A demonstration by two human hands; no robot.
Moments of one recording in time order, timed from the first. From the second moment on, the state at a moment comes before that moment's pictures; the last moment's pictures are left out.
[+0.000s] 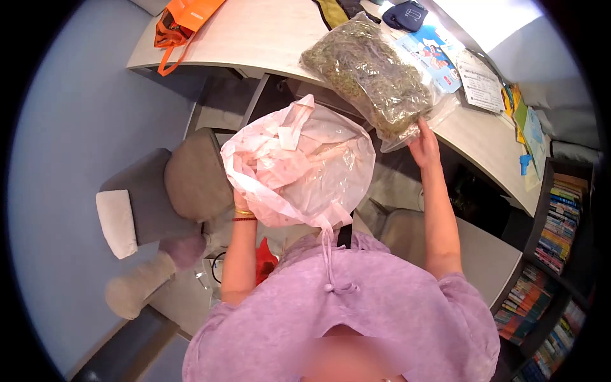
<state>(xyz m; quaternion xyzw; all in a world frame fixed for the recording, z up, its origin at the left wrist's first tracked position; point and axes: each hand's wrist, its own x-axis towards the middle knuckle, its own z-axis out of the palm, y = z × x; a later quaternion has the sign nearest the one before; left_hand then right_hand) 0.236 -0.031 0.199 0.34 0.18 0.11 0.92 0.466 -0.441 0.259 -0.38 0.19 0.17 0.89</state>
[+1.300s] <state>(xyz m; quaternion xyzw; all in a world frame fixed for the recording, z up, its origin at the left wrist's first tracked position) 0.076 -0.009 0.318 0.24 0.34 0.07 0.91 0.284 -0.252 0.407 -0.52 -0.23 0.70 0.43</state>
